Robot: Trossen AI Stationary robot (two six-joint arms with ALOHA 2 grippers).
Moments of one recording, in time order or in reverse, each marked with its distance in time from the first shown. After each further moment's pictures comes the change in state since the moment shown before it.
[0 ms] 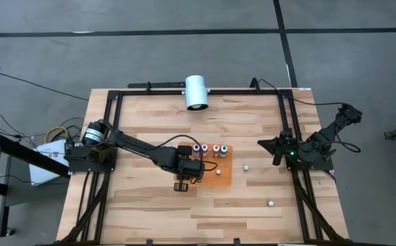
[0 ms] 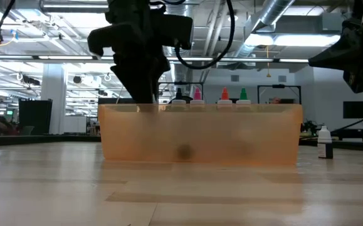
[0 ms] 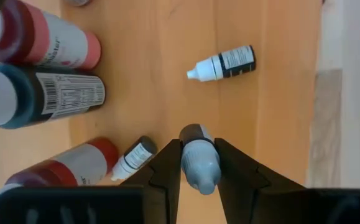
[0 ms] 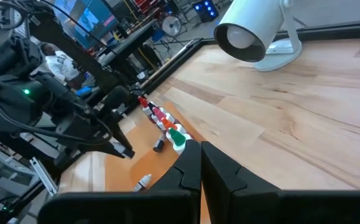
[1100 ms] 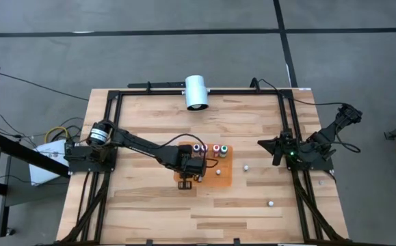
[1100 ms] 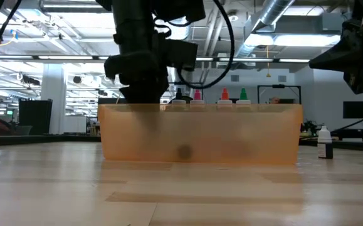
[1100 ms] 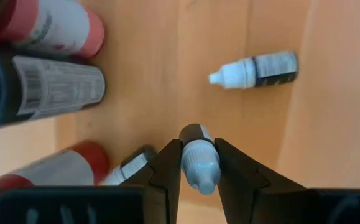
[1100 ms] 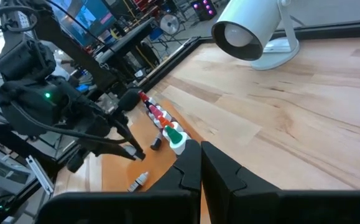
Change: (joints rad) left arm 0.037 0.049 -0.035 0.075 0.019 -0.072; right arm 0.000 0.000 0.000 -0.020 0.000 0.008
